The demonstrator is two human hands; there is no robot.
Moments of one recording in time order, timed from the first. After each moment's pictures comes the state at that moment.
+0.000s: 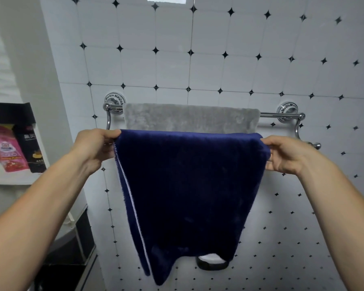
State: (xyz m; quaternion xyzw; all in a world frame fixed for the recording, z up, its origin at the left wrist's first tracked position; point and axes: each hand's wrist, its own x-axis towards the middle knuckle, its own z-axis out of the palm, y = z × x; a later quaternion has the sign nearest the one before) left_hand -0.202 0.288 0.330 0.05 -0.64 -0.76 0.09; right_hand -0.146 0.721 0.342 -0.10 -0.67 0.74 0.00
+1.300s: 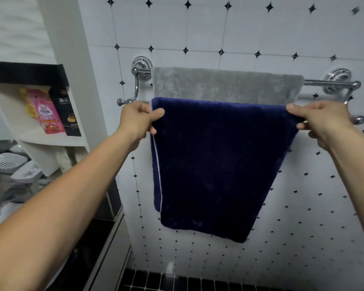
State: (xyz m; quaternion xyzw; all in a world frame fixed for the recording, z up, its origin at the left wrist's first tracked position) left_hand -0.190 0.308 0.297 0.00 -0.76 -0.63 0.17; right_hand -0.146 0.690 0.334 -0.15 -0.77 0.56 0.26
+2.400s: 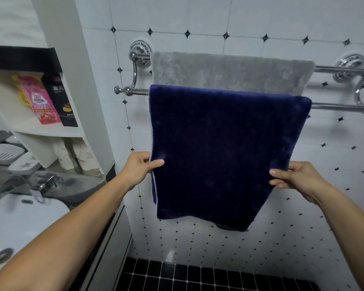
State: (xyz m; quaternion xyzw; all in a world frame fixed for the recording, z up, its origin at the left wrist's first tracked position) left_hand -0.192 0.284 0.143 -0.07 -0.77 -0.63 0.01; right_hand -0.142 0.725 0.174 -0.12 -0.80 0.59 0.01
